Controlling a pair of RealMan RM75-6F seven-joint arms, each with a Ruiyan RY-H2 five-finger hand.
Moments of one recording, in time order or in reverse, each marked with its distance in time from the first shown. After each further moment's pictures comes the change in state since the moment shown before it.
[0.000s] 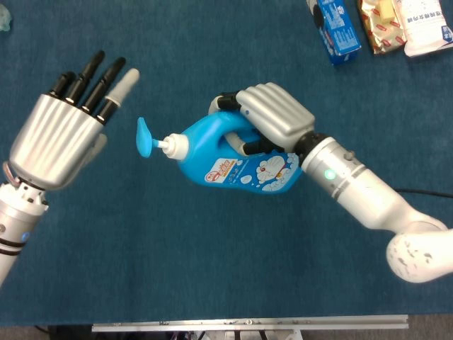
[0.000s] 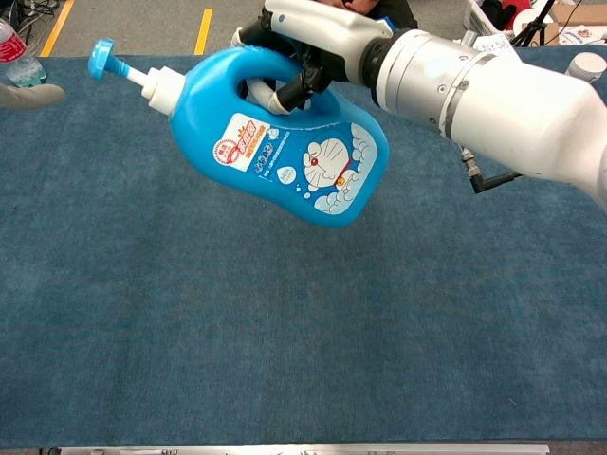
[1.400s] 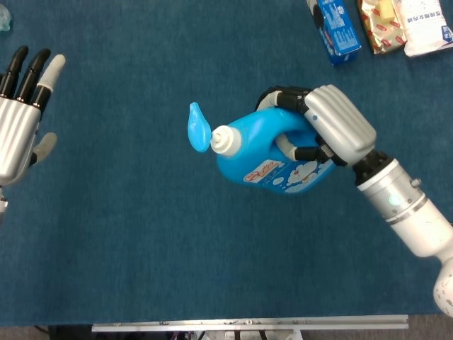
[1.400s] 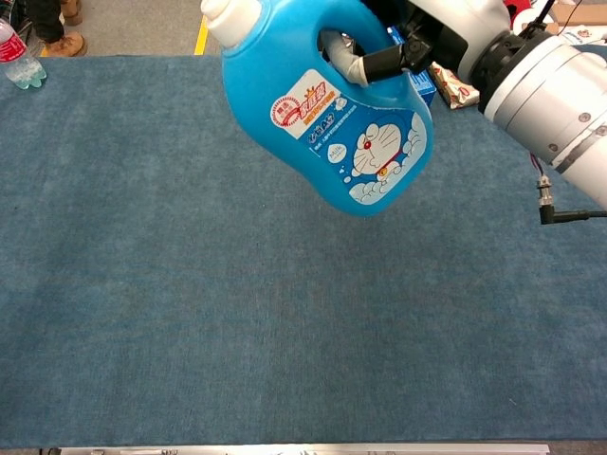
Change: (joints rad) left arm 0.072 0.041 0.017 -0.019 -0.193 0.058 -0.020; right arm -0.327 0.031 -0.043 -0.067 -0.462 0.182 0.224
